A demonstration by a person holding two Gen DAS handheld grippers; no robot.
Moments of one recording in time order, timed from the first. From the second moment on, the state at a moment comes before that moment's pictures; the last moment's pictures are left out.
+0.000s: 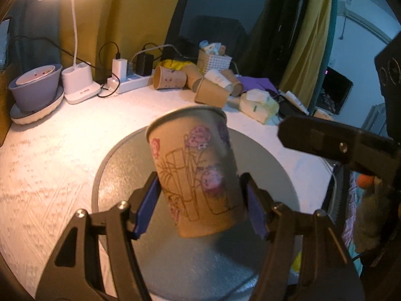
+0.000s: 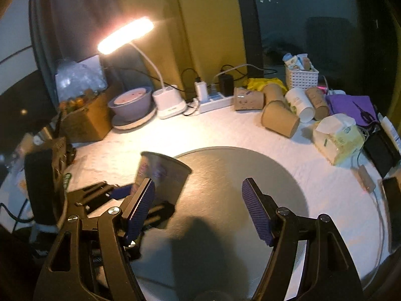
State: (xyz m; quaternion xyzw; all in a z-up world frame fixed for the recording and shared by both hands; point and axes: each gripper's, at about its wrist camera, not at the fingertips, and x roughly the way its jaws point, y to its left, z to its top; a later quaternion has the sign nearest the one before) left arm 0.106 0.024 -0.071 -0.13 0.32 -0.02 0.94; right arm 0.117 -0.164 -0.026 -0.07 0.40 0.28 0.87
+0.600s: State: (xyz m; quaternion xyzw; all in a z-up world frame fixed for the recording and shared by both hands) left arm 0.045 -0.012 -0.058 -0.07 0.25 -0.05 0.96; right arm 0.068 -0.152 -0.028 -0.05 0.43 0.31 0.84
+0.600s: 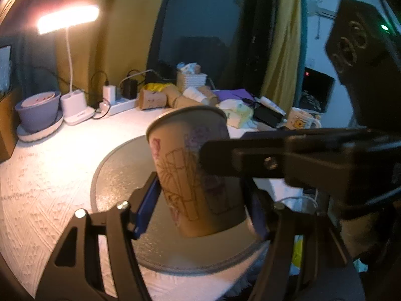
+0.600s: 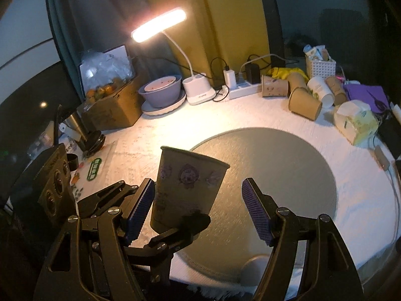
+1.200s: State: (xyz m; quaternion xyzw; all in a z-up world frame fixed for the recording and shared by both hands) left arm 0.032 -0.043 -0.050 -0.01 0.22 -0.08 0.97; right arm 0.066 -0.170 -0.032 0.01 0.46 0.33 0.82
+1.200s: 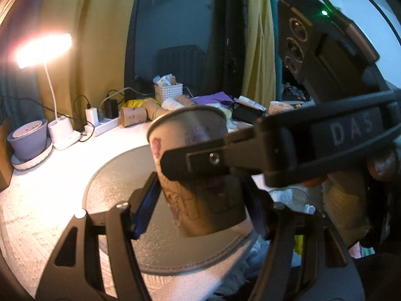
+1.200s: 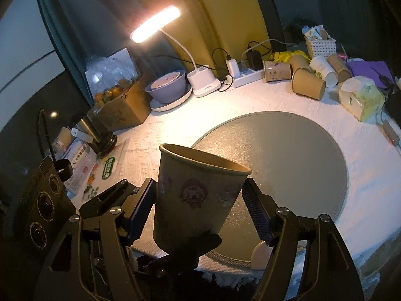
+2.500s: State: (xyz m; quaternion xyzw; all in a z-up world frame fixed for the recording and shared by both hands) left arm 0.072 0.060 -0.087 -0.13 0.34 0.03 0.93; right arm 0.127 -0.159 -0.060 -0.14 0.40 0.23 0.88
